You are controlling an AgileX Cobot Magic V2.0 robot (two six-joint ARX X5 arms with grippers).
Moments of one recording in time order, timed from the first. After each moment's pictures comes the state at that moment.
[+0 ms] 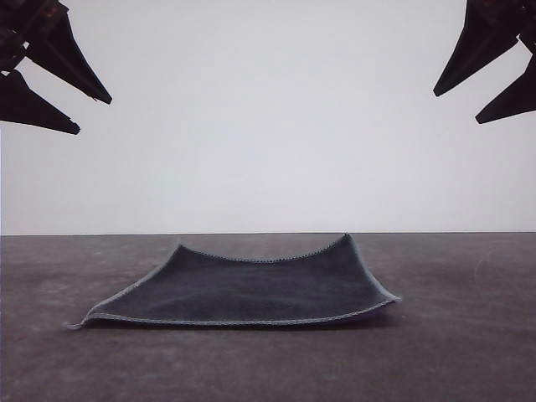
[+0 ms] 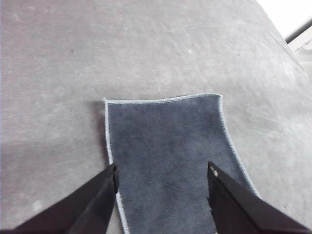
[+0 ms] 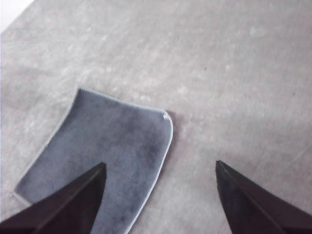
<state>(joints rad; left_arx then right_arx) -0.08 1.23 0.93 -0.34 0.61 -0.14 0.06 1.16 0.88 -0.35 -0.55 0.08</state>
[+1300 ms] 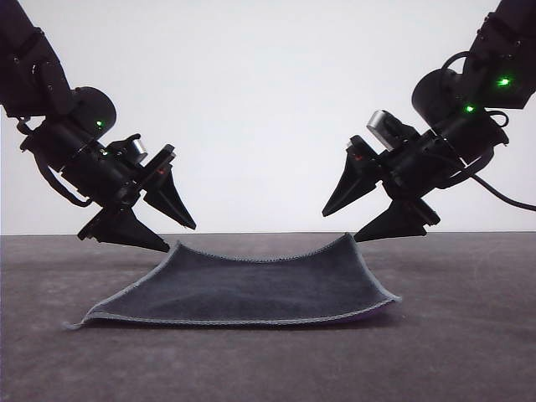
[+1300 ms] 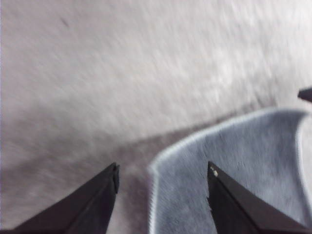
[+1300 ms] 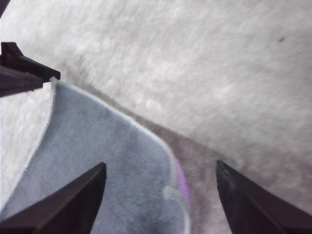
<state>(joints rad) -0.16 2.02 1.37 -0.28 0.64 -0.11 0.20 1.93 1.22 -0.08 -0.69 0.18</state>
